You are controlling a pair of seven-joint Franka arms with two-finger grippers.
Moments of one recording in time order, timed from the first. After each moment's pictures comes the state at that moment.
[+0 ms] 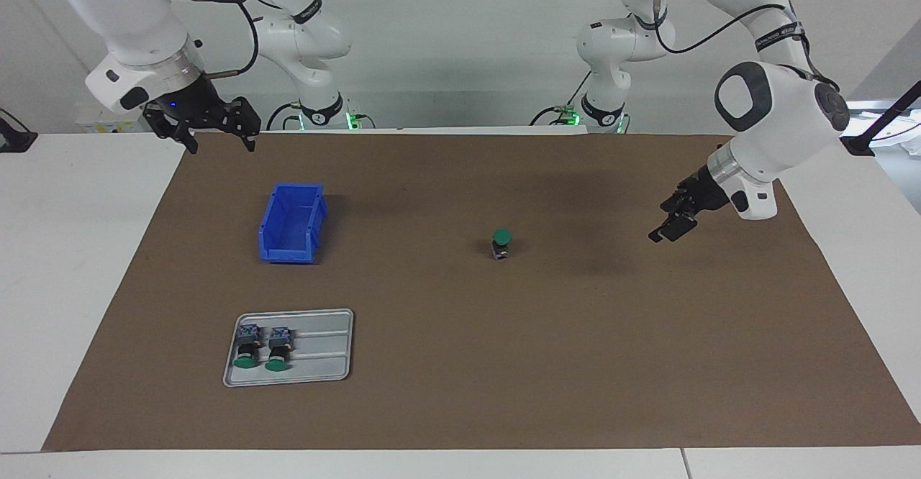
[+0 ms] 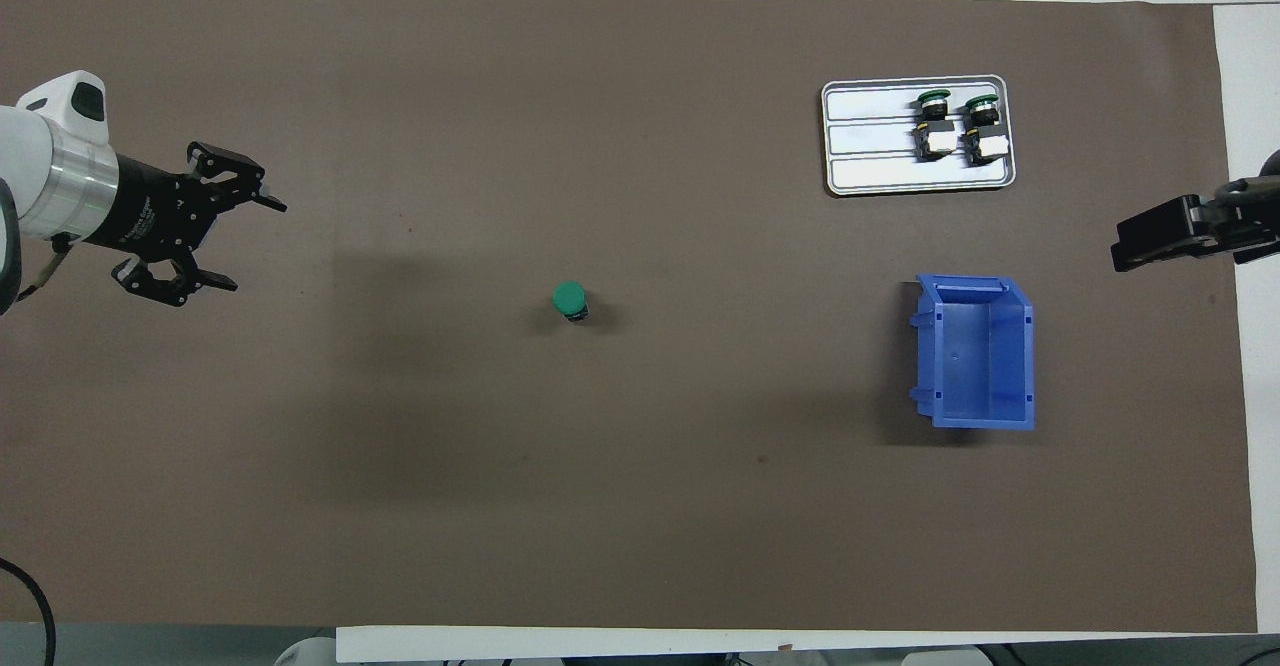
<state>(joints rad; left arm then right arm) 0.00 0.06 -0.08 -1.90 -0.28 1.88 -0.84 -0.01 -0.03 0.00 -1.59 -0.02 1.44 -0.04</state>
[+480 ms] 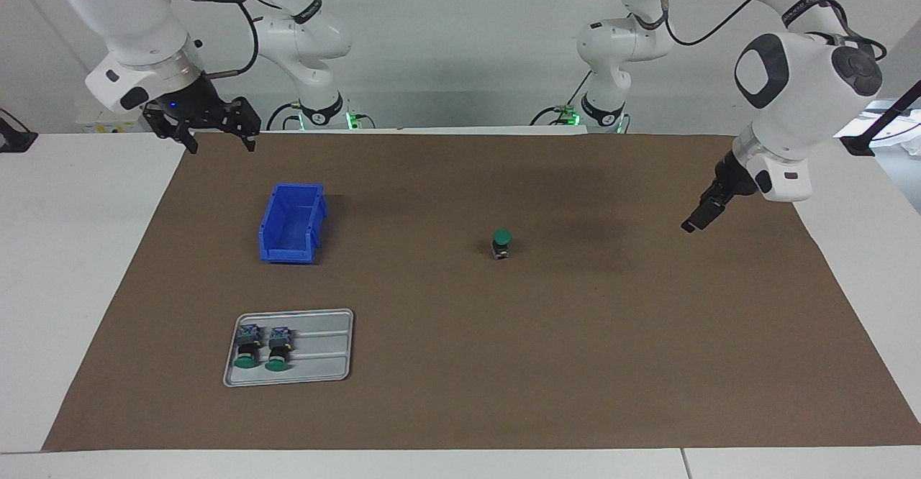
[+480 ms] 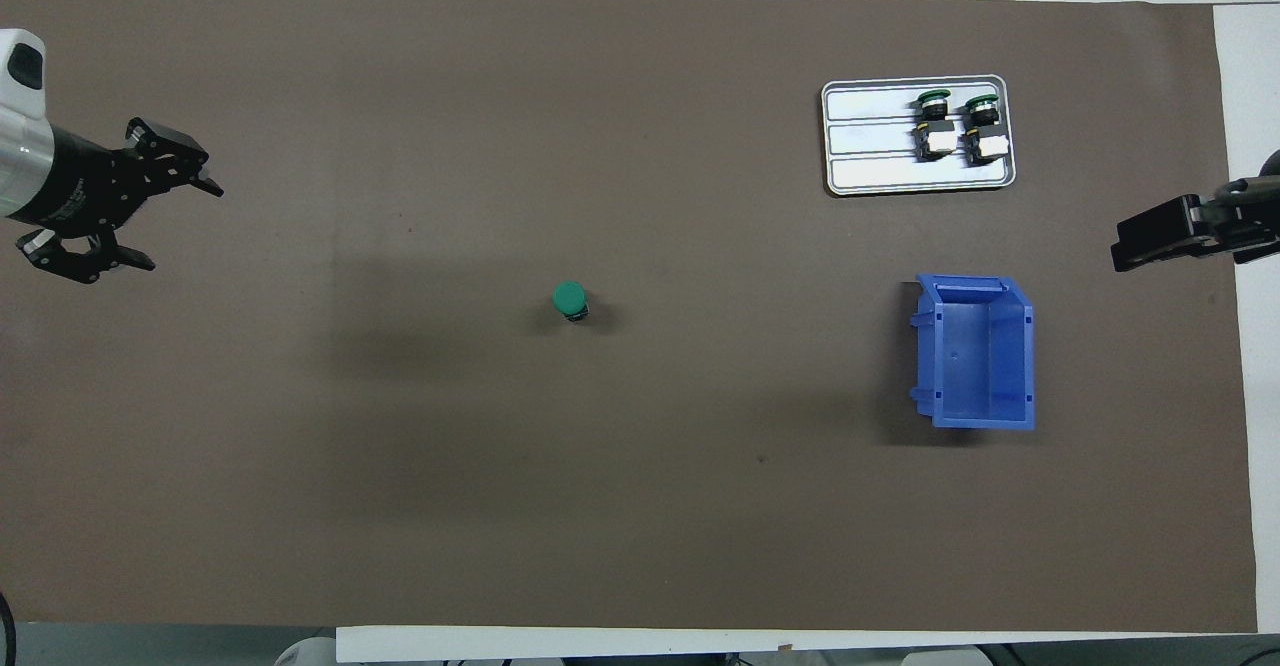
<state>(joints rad) 0.00 0.05 -0.07 -1.78 -0.07 1.76 -0.71 -0.01 -0.03 0.00 -1.59 -0.02 1.44 -0.04</state>
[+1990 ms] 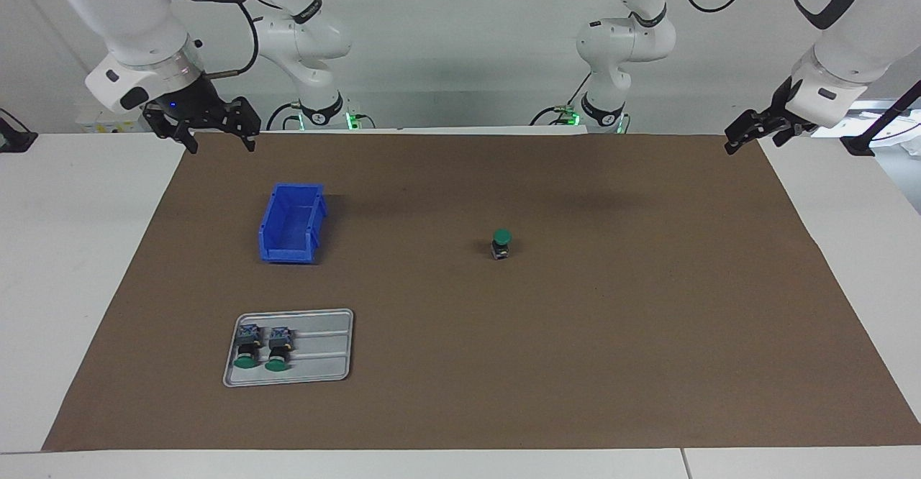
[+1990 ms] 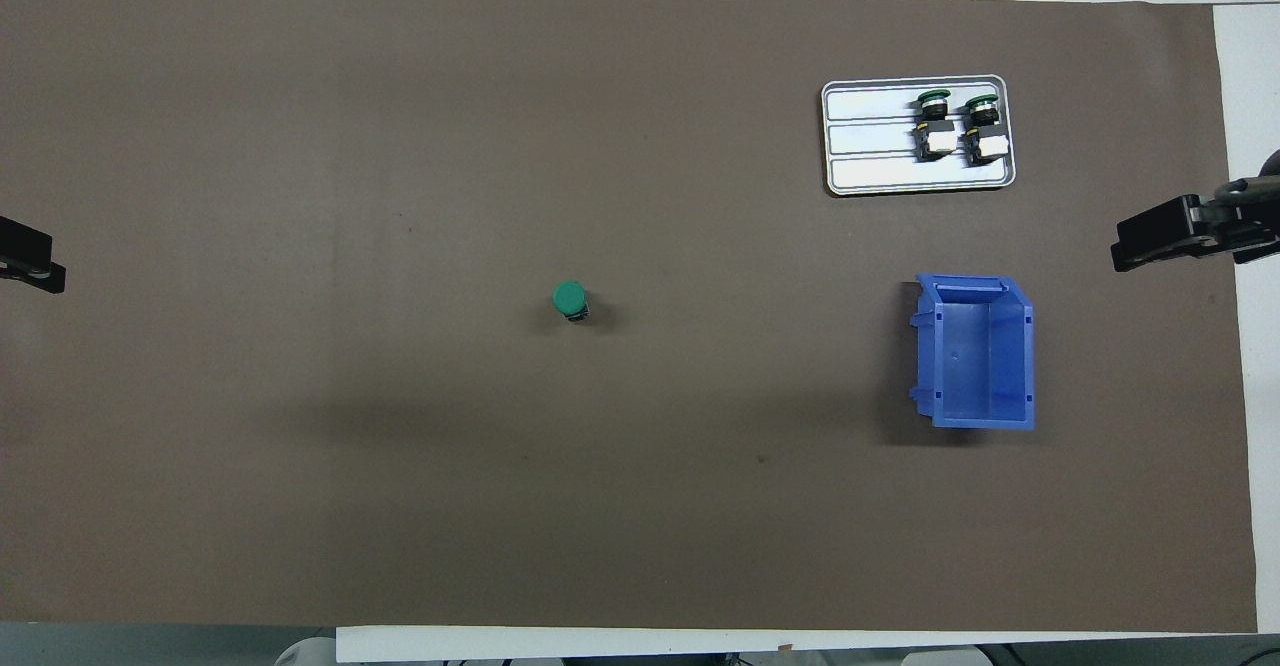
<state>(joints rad) -0.15 -0.04 0.12 -1.62 0.05 1.40 -0.04 -0.01 -0.03 0.00 -1.59 -0.02 1.44 -0.04</state>
